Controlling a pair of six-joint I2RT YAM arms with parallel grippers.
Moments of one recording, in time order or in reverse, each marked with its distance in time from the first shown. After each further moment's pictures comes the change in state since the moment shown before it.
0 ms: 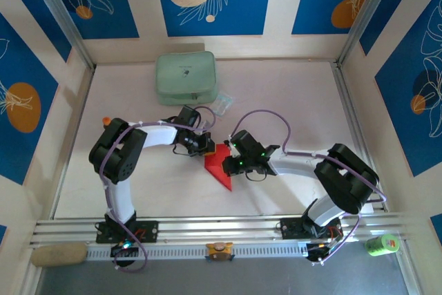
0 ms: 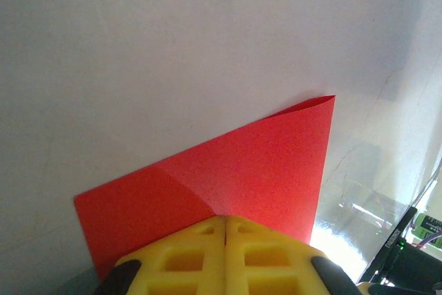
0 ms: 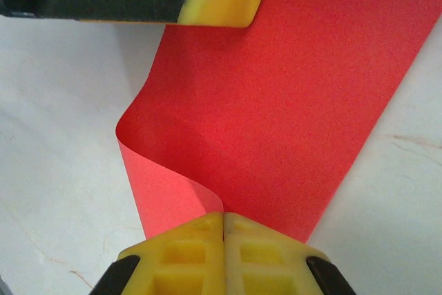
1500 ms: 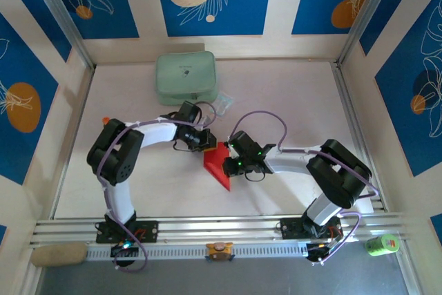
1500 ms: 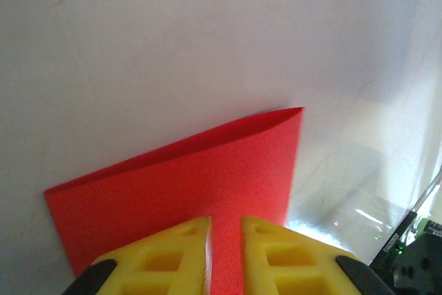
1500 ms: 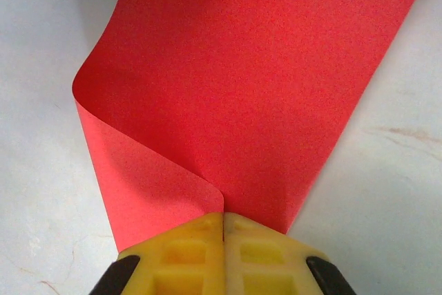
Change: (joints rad) left arm -0.002 -0.038 0.059 -0.074 -0.040 0.025; right arm -0.005 0.062 0.018 -0.018 0.004 0.004
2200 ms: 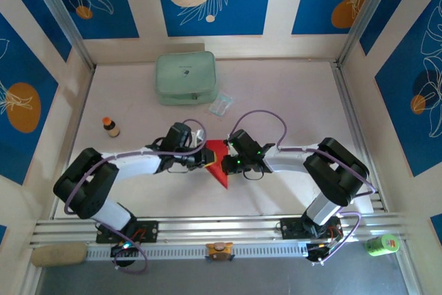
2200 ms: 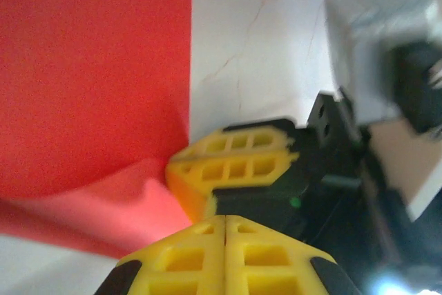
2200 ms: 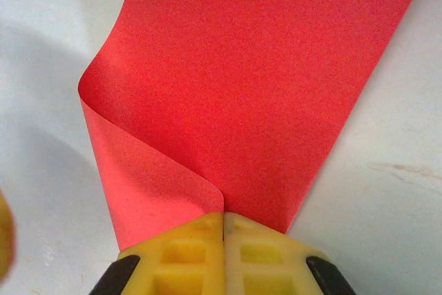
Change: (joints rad) left arm -0.107 -0.359 -0.482 0.468 0.007 -0.333; right arm -0.013 0.023 0.004 0.053 -0.008 0.023
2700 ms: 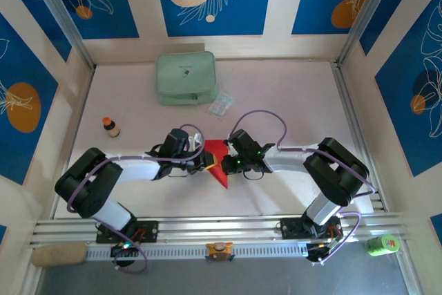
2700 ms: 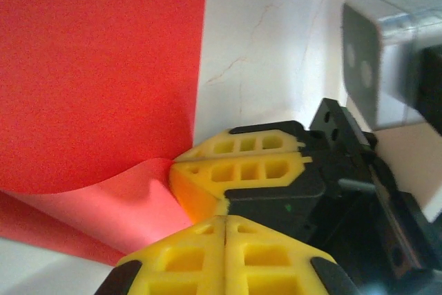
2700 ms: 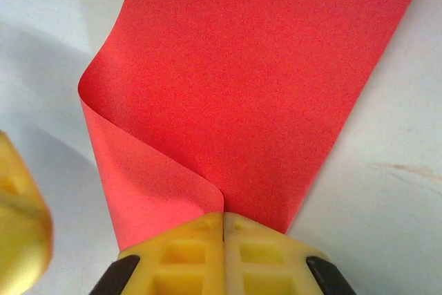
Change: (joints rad) left arm -0.003 0.030 -0.074 0.173 -0.003 -0.101; right arm 0.000 0.000 0.000 0.000 0.000 0.000
